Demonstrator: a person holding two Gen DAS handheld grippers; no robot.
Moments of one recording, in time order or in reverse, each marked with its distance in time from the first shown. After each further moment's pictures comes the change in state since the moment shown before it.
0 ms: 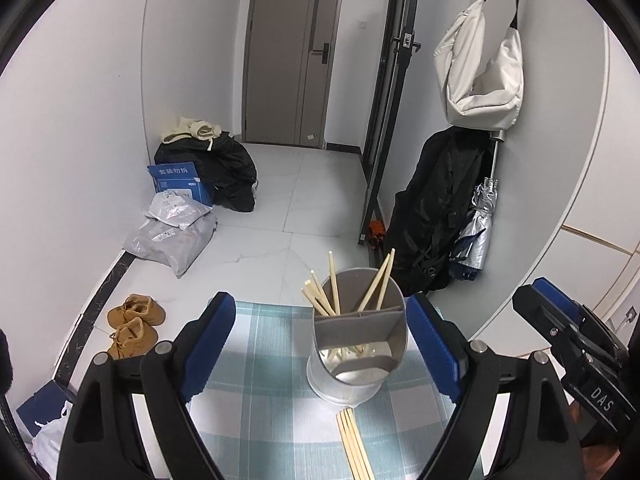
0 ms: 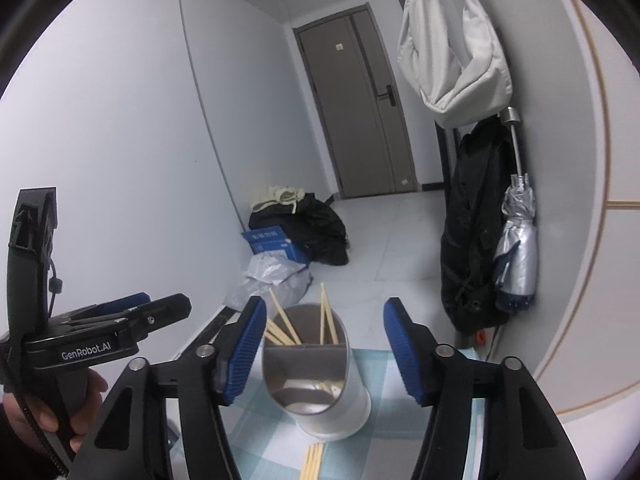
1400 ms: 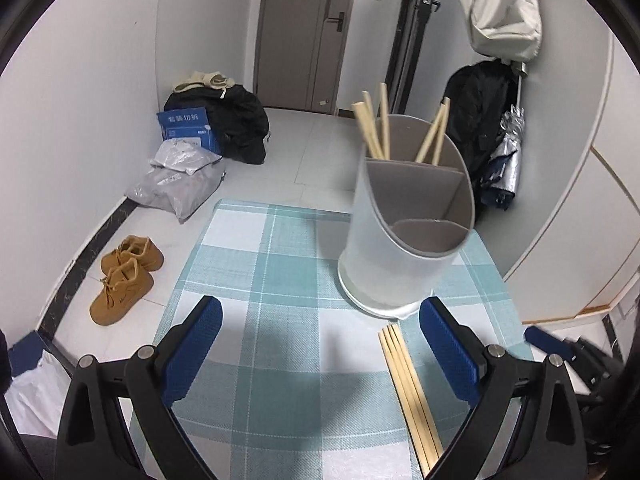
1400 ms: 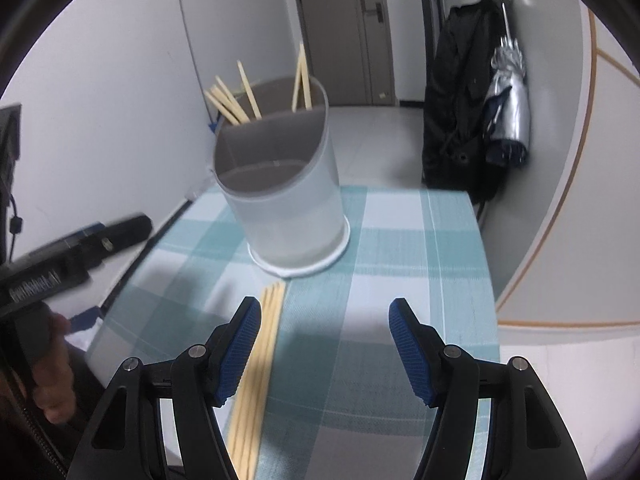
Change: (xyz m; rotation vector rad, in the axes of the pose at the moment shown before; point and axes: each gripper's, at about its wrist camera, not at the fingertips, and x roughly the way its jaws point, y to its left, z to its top) left arm 0.048 0.043 -0.116 -0.052 0.081 0.011; right arm 0.050 -0.004 -0.160 -0.058 0.352 -0.137
